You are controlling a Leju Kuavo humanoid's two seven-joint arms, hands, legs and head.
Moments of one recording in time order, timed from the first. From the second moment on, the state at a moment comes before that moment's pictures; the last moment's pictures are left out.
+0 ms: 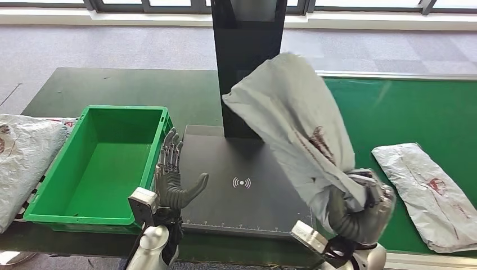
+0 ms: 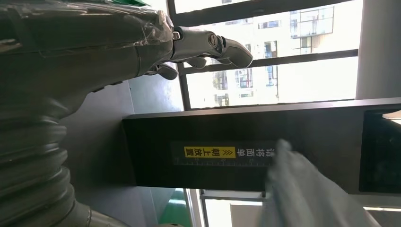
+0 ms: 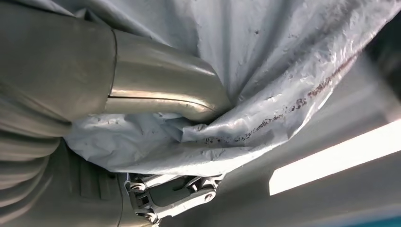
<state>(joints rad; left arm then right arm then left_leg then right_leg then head) -0.11 -0.31 -0.16 -1.18 -0.08 0.04 -0.67 0.11 0.29 0.07 -1.65 0.86 -0.64 -0.69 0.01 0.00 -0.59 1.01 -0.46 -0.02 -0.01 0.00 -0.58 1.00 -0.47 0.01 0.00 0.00</state>
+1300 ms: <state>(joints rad) -0.10 -0.31 -0.16 -1.19 -0.09 0.05 -0.67 -0.03 0.26 0.05 -1.23 0.85 -0.56 -0.54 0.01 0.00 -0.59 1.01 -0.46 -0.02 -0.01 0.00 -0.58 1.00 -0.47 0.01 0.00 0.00</state>
